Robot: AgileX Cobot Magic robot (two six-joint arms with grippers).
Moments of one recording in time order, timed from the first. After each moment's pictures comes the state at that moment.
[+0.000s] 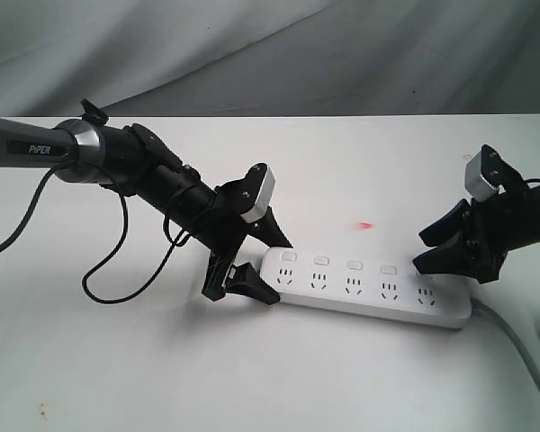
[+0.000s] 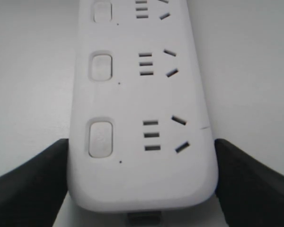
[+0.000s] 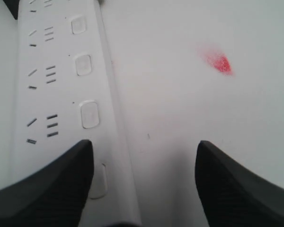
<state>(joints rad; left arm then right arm) -0.25 2.34 -1.51 -1.03 1.01 2.09 -0.19 2.09 -1.10 1.07 1.00 -2.04</state>
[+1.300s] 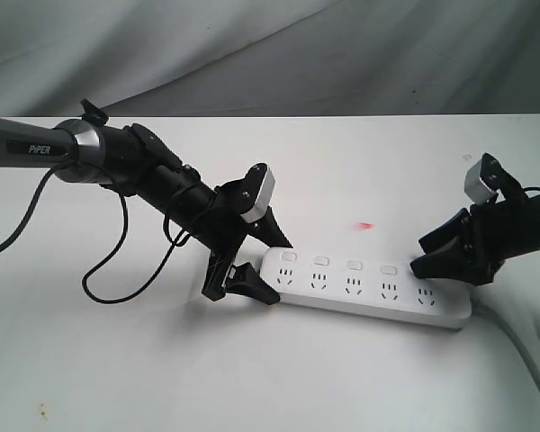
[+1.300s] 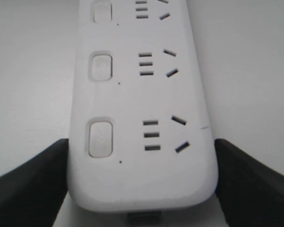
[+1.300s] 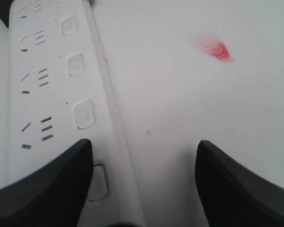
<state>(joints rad) -0.25 2.34 -1.51 -1.03 1.01 2.09 -0.20 2.12 -1.08 1.10 0.99 -2.01</state>
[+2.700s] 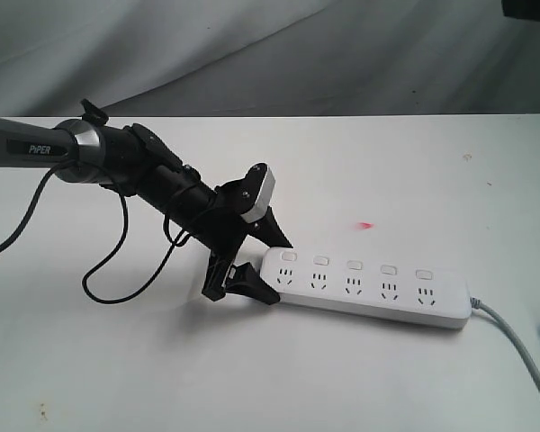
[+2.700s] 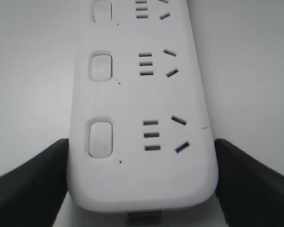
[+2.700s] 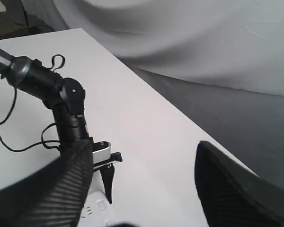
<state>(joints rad) -0.25 2.34 -1.51 -1.03 1.01 2.09 -0.20 1.15 -1.15 1.14 1.10 -1.42</state>
